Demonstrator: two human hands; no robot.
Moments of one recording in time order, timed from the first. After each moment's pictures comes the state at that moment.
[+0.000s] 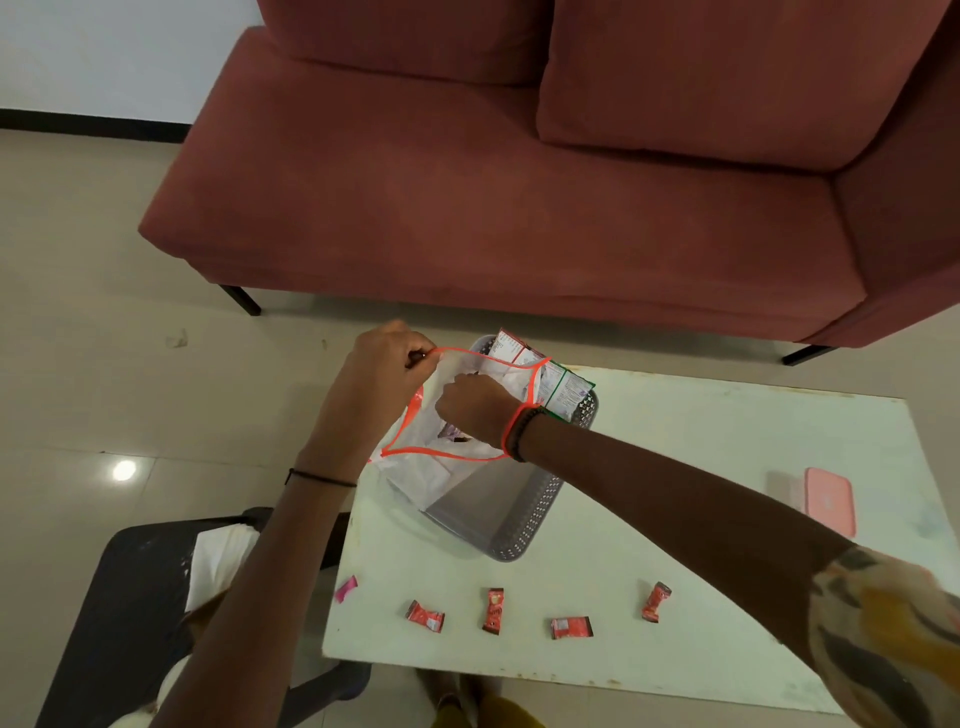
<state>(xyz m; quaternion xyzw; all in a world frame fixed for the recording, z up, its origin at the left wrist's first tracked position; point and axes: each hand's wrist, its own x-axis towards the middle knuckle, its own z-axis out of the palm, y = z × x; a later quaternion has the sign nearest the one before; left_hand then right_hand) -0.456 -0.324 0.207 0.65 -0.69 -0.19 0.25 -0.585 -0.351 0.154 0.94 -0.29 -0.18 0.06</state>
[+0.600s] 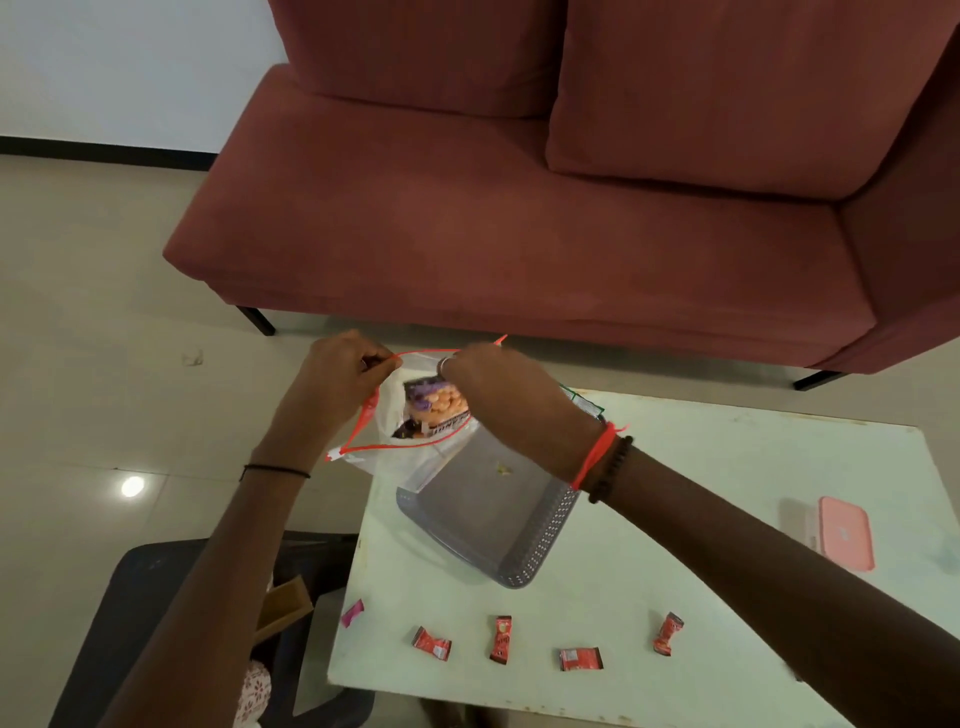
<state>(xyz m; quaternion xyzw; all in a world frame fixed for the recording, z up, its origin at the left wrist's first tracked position) -0.403 -0.341 0.208 0.69 -0.67 -0.18 0.21 -0.595 -0.343 0.254 0.91 -0.39 -0.02 -0.10</state>
